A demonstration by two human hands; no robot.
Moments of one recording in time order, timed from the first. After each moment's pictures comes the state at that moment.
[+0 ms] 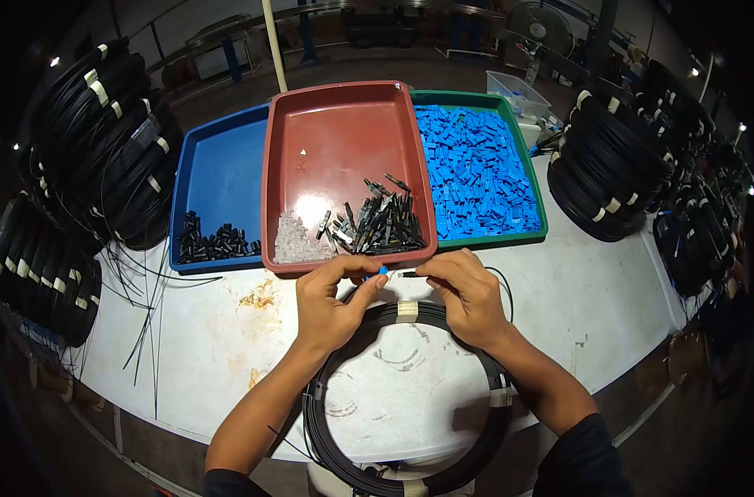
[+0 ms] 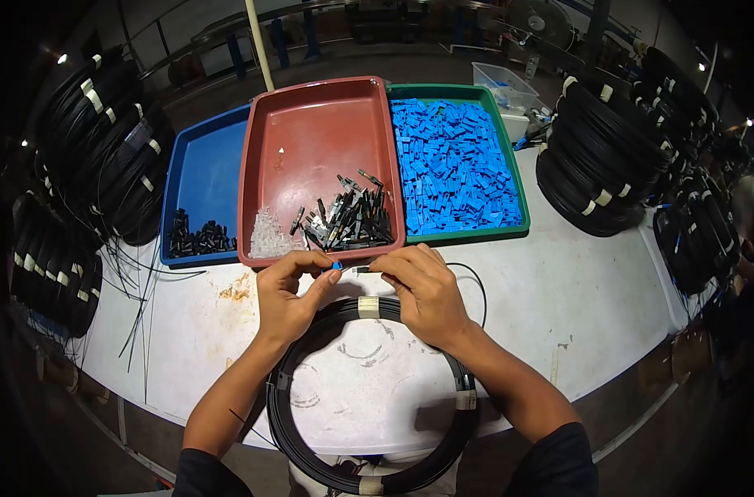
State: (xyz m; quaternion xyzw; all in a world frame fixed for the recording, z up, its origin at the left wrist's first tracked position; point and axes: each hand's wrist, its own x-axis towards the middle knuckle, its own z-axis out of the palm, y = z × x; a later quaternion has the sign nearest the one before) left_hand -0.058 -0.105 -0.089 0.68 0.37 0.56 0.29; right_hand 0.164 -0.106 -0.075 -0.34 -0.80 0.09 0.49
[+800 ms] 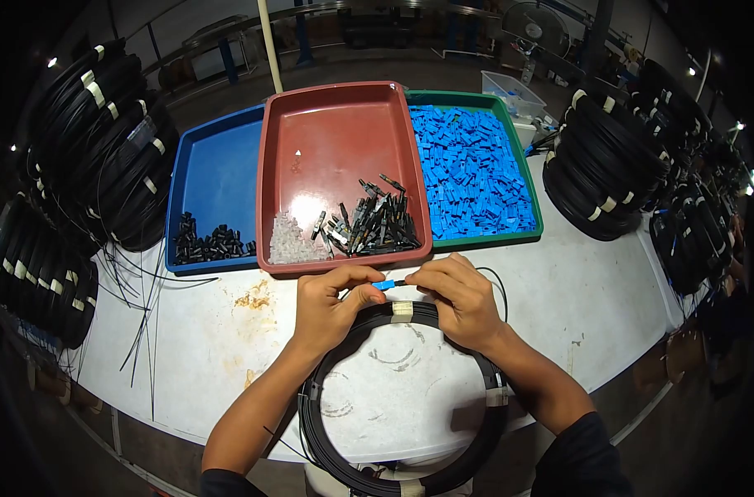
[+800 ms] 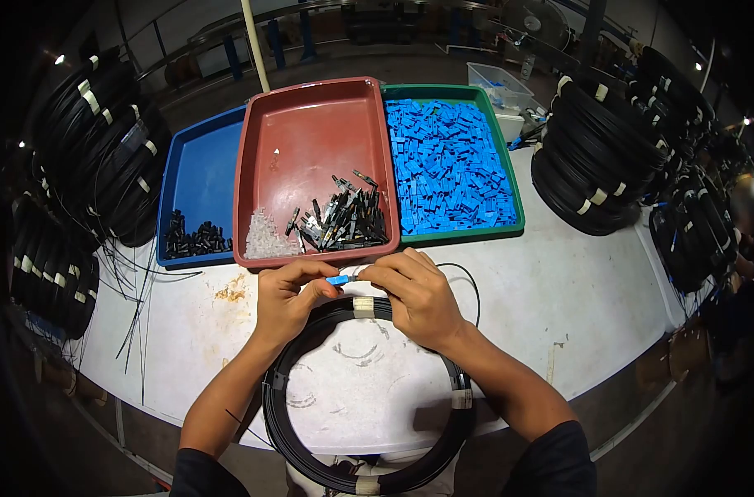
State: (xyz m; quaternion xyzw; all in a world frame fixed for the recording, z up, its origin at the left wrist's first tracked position) left_hand -0.059 -0.106 -0.093 0.66 0.37 0.53 0.38; right_hand 0.166 -0.107 -0.073 -0.30 -0.82 0.05 0.48
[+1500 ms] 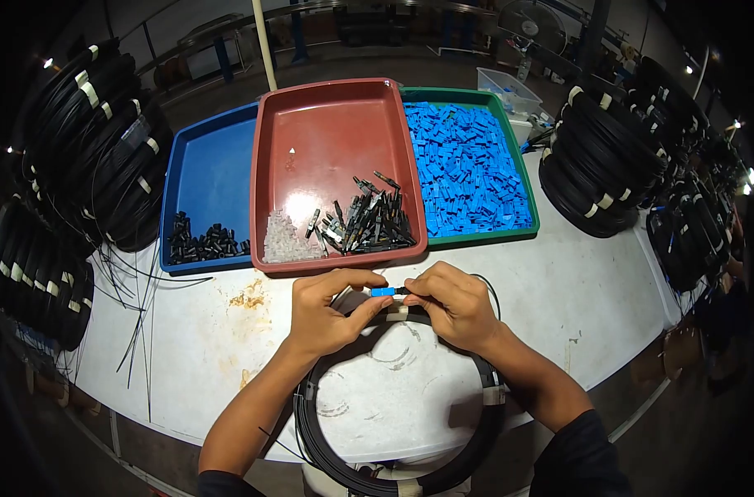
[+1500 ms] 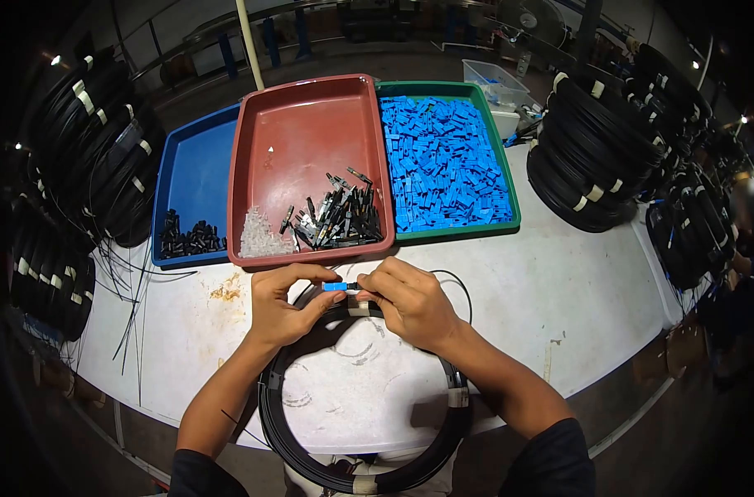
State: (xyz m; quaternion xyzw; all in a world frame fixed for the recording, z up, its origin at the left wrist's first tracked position) left_hand -0.055 -0.111 -0.079 0.75 0.34 0.53 0.21; right_hand 0.166 -0.111 -0.078 -0.29 -0.83 0.08 0.47
